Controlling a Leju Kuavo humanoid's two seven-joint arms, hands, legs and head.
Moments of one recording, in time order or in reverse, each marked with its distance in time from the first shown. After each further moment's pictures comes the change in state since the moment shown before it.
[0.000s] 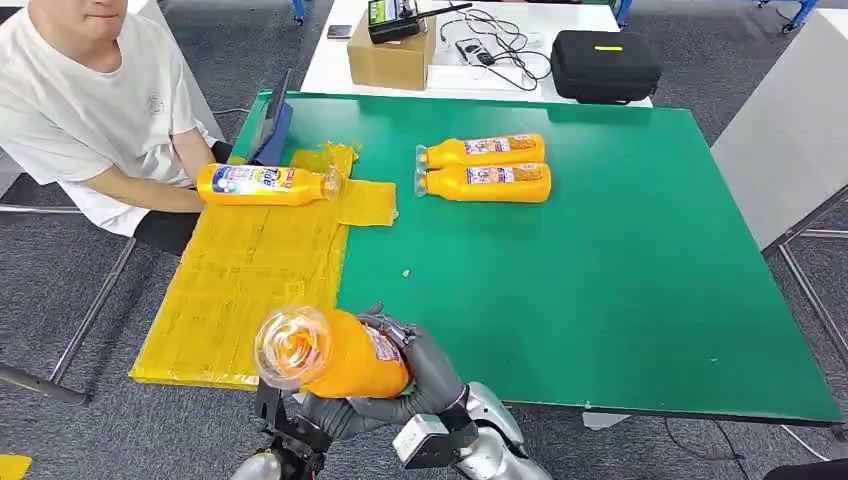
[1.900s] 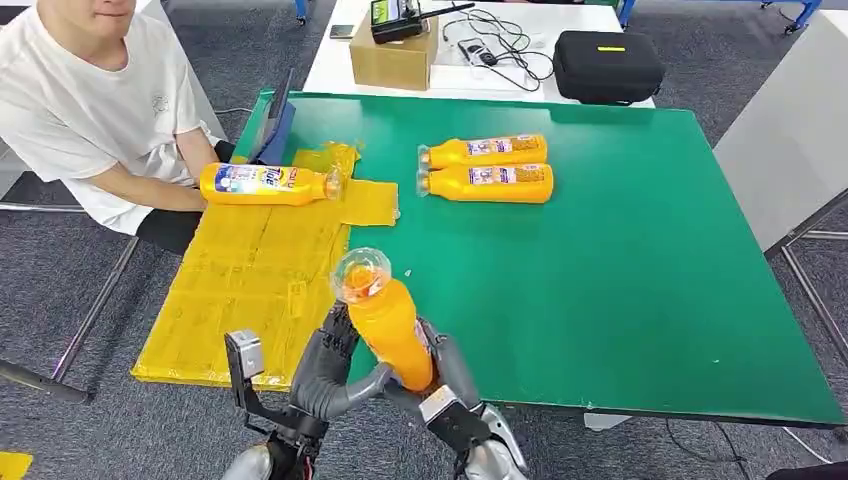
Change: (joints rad) left arm 0.021 -0.029 0.035 -0.100 0.198 0.056 0.039; right arm 0.069 0.068 -0.154 0.113 -0.147 -0.062 0.010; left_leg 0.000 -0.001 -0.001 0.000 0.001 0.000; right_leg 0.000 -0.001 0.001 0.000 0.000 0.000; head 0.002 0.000
